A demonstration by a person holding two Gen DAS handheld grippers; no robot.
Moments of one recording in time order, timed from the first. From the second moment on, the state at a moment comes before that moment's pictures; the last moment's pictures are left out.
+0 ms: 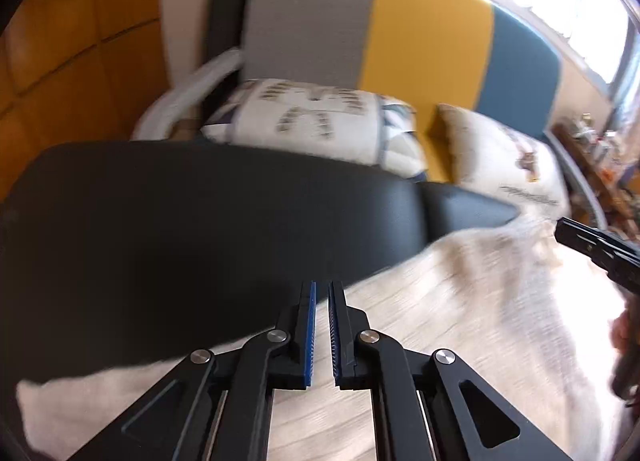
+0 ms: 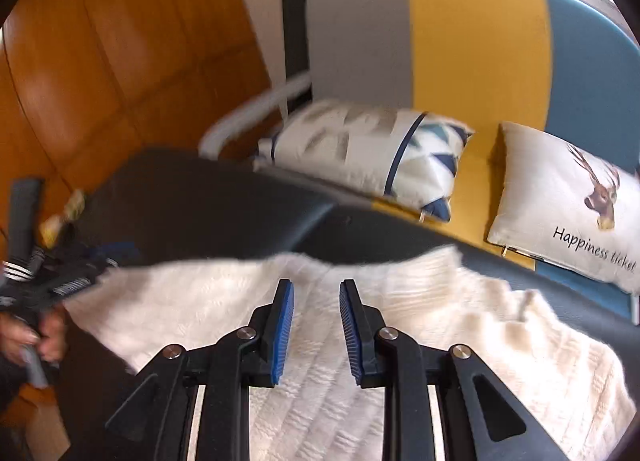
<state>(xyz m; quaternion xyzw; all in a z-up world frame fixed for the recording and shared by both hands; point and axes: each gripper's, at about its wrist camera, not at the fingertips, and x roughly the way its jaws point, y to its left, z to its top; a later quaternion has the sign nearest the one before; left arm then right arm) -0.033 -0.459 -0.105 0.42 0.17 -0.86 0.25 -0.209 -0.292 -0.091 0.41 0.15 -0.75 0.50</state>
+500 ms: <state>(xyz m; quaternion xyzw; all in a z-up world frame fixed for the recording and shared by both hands) 0.032 -0.509 -0.150 0.44 0.23 -0.79 0.36 -0.205 -0.308 -0.112 0.47 0.15 -0.76 0.42</state>
